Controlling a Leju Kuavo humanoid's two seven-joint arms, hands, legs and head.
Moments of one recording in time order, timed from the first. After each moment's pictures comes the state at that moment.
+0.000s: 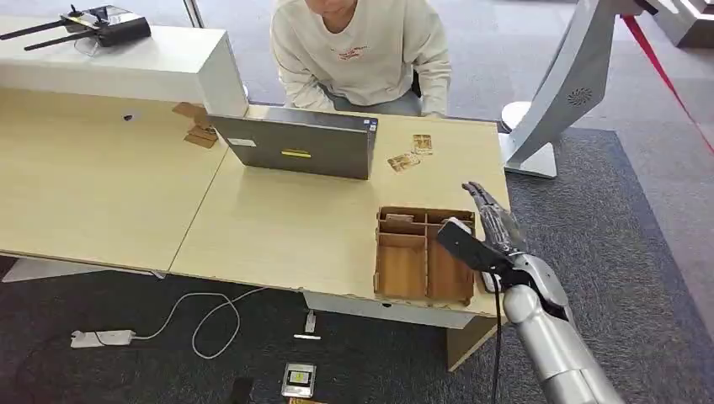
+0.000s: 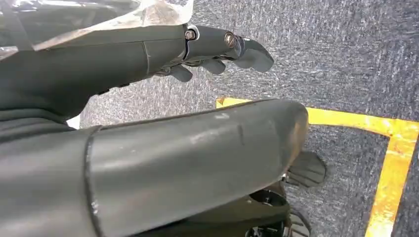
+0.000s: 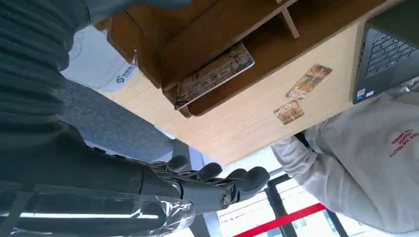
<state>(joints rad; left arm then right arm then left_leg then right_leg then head) -0.31 -0.24 1.53 -0.07 -1.40 0.50 0.12 -0.58 -0.08 0.43 -0.93 0.74 0.02 -0.19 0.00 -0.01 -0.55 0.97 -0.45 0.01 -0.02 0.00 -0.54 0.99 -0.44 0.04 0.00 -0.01</state>
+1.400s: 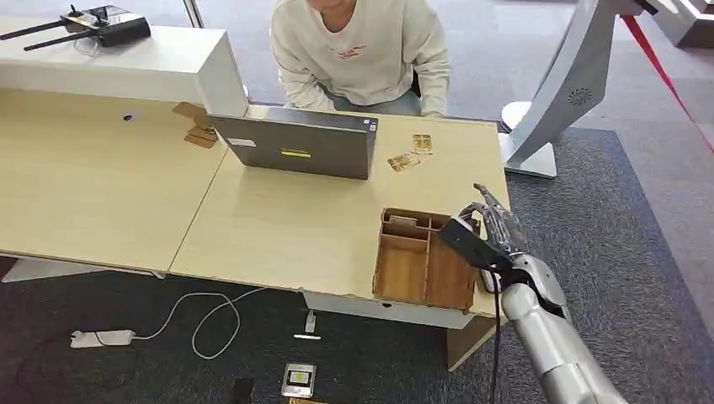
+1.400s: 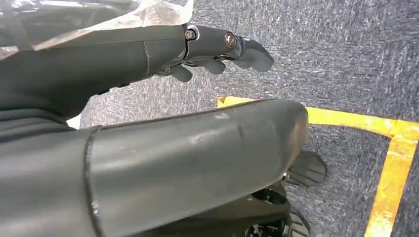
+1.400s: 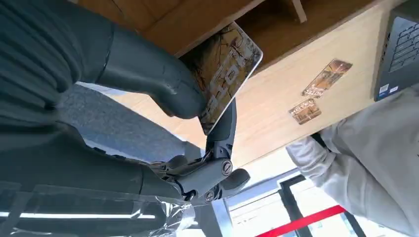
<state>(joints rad) -0.31 -0.25 1.53 -0.07 -1.38 0.51 0.12 -0.61 -0.07 0.43 -0.83 0.73 -0.04 -0.18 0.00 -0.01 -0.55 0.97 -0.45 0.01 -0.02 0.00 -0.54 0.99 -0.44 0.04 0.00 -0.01</state>
